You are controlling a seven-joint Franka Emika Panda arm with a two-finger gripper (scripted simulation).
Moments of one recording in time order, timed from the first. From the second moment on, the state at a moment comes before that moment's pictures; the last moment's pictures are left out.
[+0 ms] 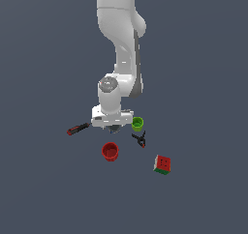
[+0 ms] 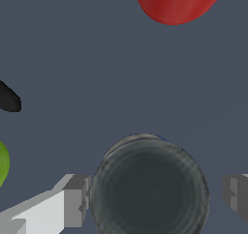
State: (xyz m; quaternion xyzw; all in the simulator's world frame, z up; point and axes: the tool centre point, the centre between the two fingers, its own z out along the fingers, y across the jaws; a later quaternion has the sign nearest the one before) arm -0.045 -0.058 0.030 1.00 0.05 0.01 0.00
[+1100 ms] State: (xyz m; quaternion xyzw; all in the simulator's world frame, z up) arm -0.040 -0.063 0.036 1.00 0.05 0.02 0.00
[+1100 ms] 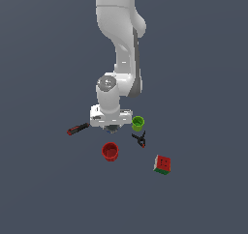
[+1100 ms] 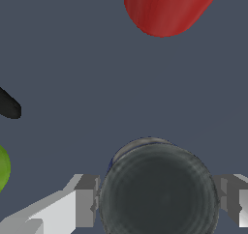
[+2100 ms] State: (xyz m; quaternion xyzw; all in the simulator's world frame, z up) arm -0.054 -0.104 0.174 1.00 0.05 0.01 0.00
